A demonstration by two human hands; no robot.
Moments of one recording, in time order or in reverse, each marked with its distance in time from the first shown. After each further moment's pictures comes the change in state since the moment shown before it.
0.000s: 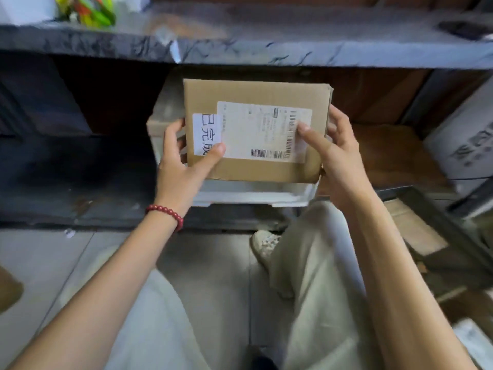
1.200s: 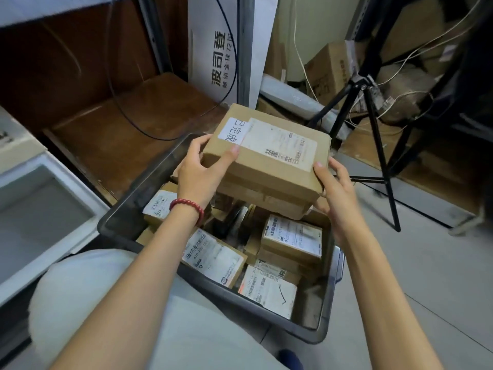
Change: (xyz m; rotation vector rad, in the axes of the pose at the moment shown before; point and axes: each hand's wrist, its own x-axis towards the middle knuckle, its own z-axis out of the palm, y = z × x) left_hand -0.116 0.057 0.369 -0.073 -0.944 -0.017; right_hand -0.192 0.052 -0.314 -0.016 1.045 0.360
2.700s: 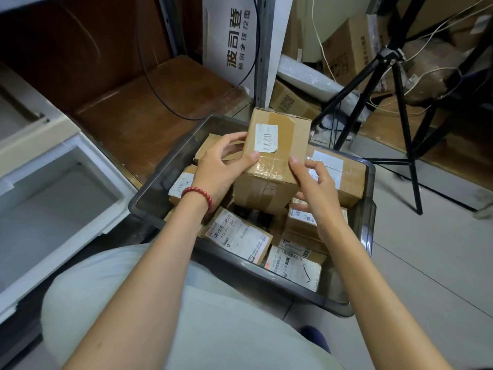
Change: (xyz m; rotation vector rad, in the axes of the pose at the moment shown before) left_hand -0.007 -0.025 -0.033 0.019 -0.246 0.007; right_hand -0.046 0.020 0.071 -0.177 -0.034 0.110
